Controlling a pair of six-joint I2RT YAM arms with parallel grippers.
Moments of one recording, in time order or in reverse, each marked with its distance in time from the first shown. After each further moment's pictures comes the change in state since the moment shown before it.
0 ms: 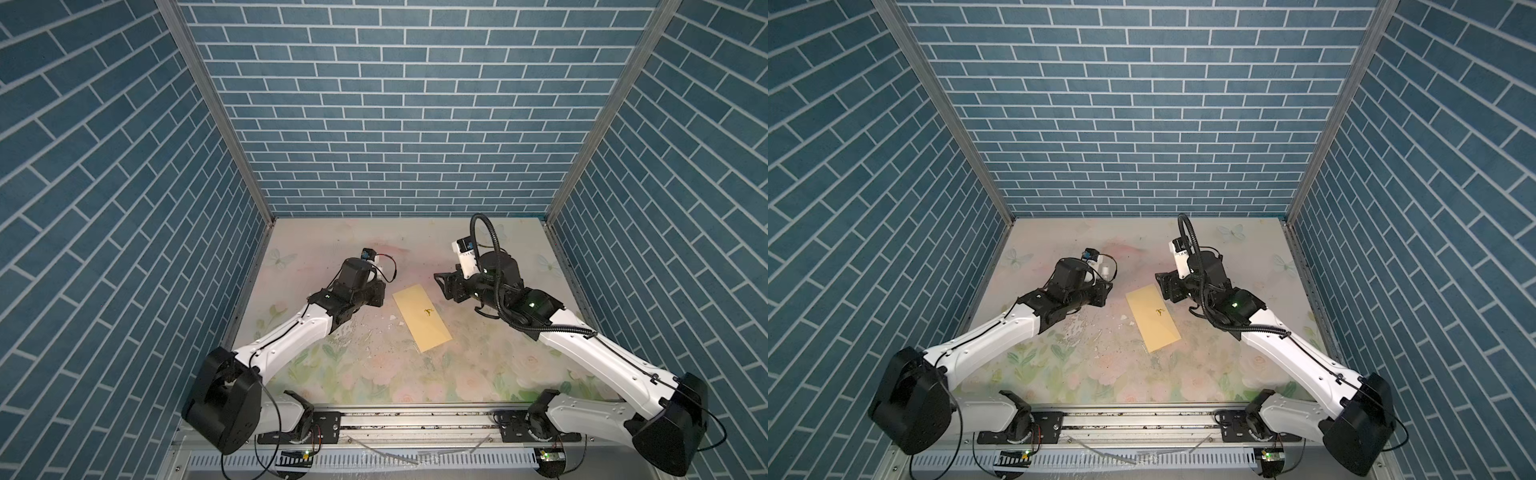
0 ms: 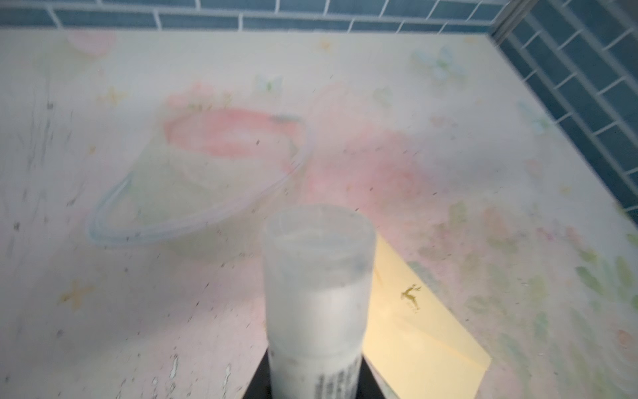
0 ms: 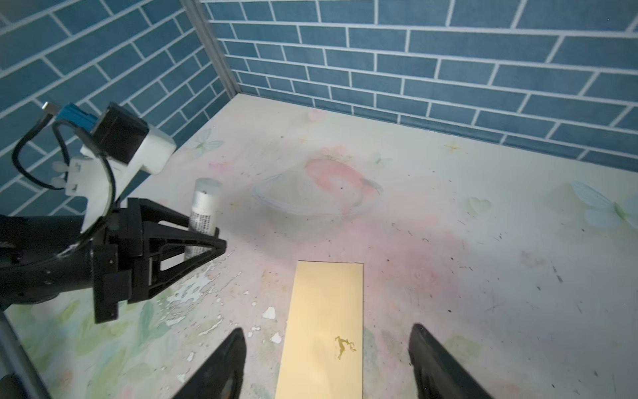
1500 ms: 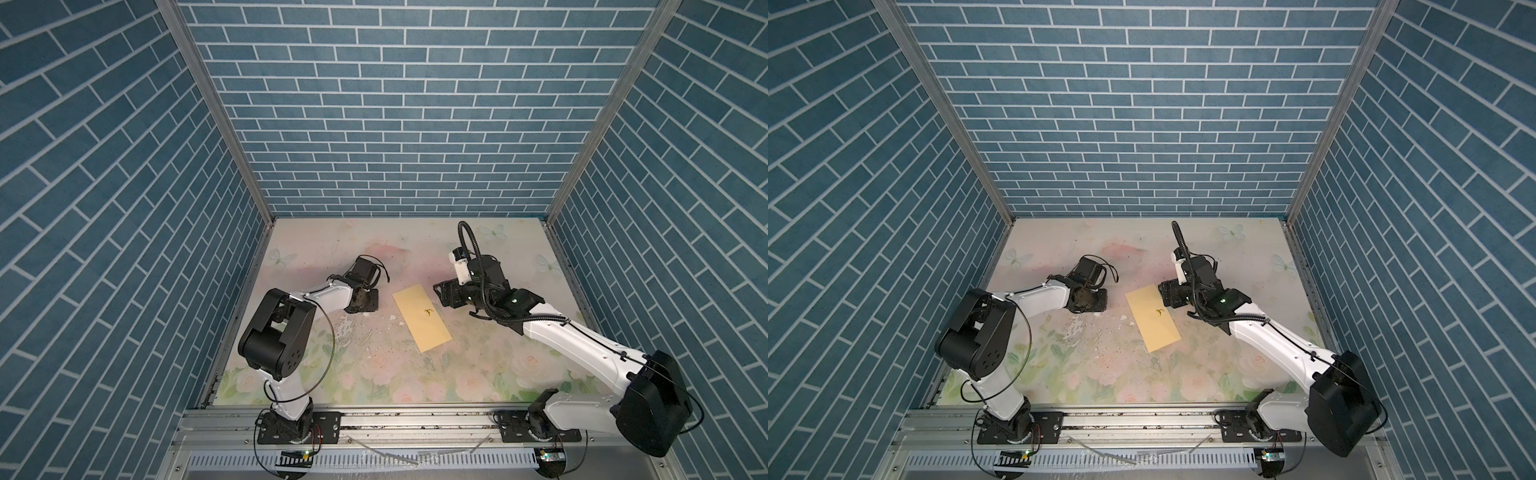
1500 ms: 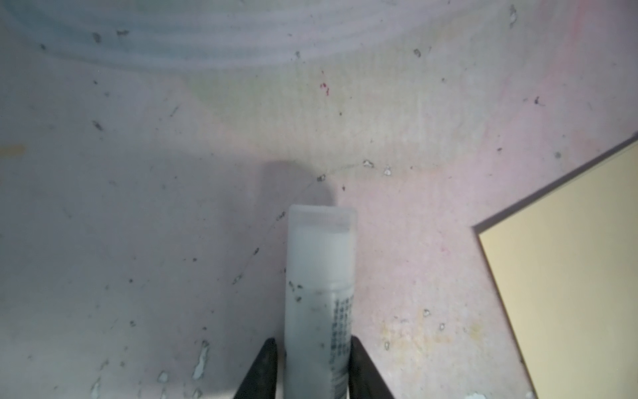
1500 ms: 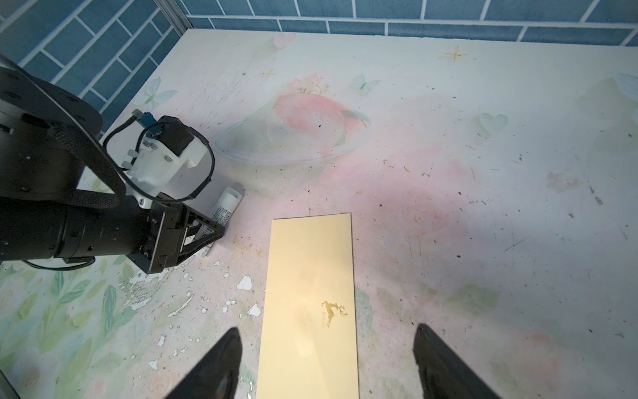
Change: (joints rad) left arm 0.087 0.380 0.121 -0.135 -0.036 -0.094; right arm -0.035 0.115 -0.051 0.008 -0.043 0.059
